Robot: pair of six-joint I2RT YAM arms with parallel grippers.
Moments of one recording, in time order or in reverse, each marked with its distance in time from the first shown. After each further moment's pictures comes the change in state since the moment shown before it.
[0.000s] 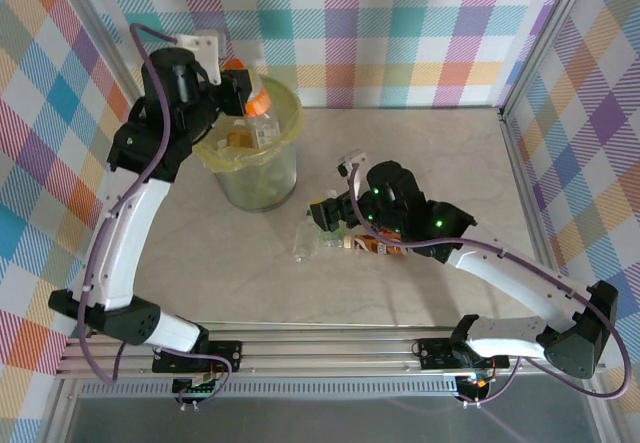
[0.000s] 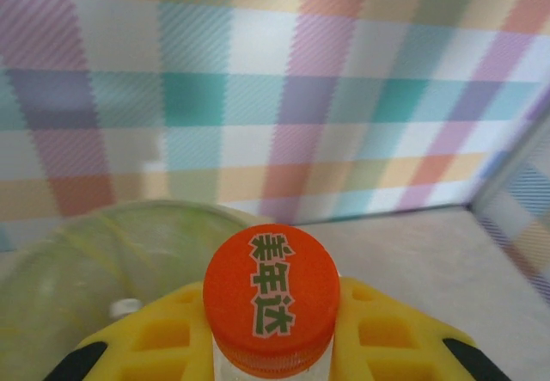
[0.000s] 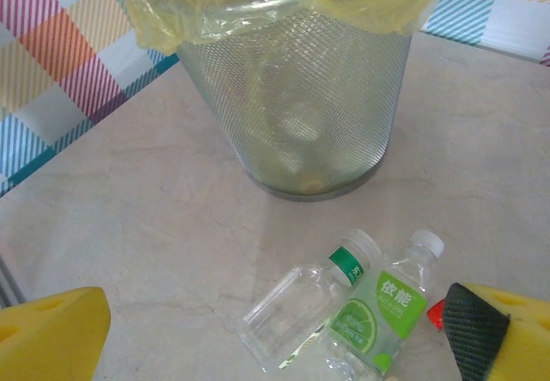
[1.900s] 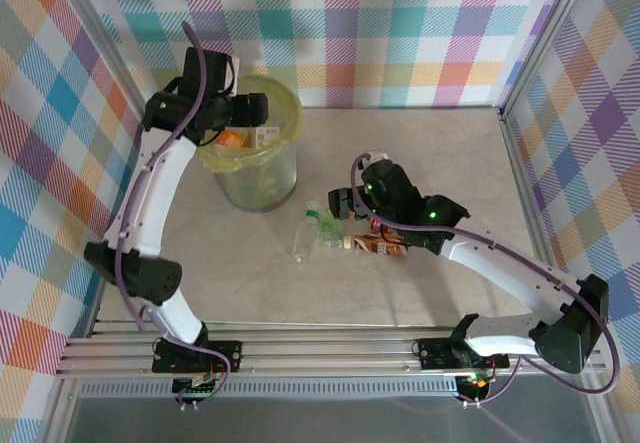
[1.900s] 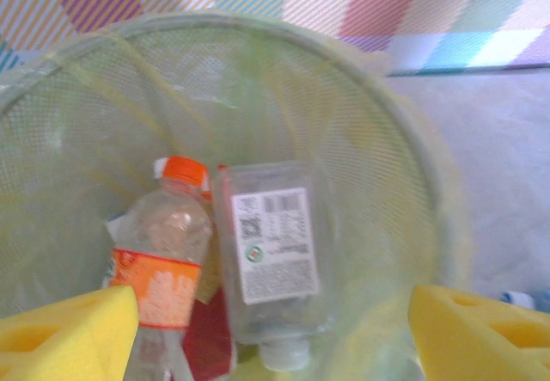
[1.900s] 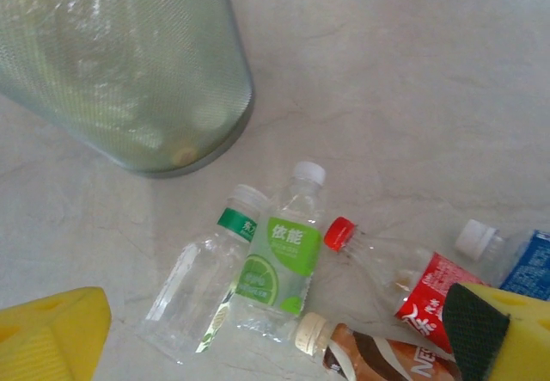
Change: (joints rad) left arm 0.040 0.177 0.050 -0.285 0.034 -0.031; right arm -0.071 0.042 0.014 -0.159 0.211 0.214
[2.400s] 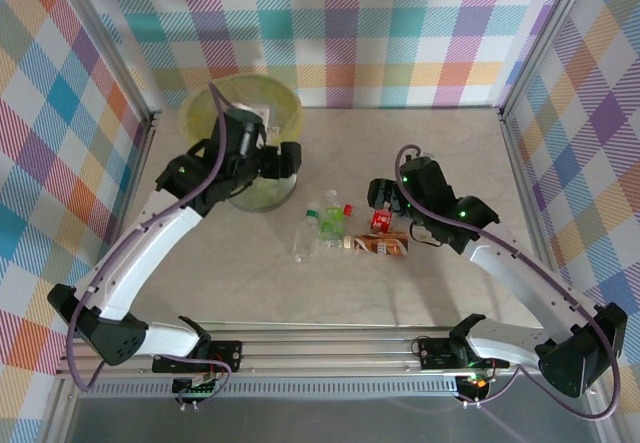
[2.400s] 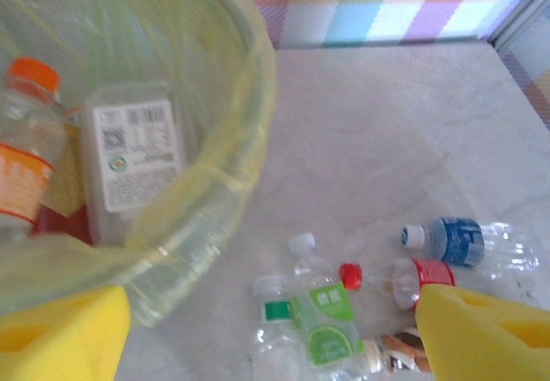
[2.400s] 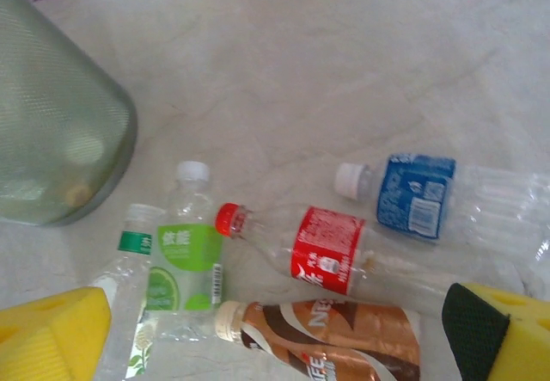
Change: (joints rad) left arm -0.319 -0.323 -0.508 0.235 -0.155 -0.163; right arm -0.211 -0.116 -0.102 -0.109 -0.024 0.168
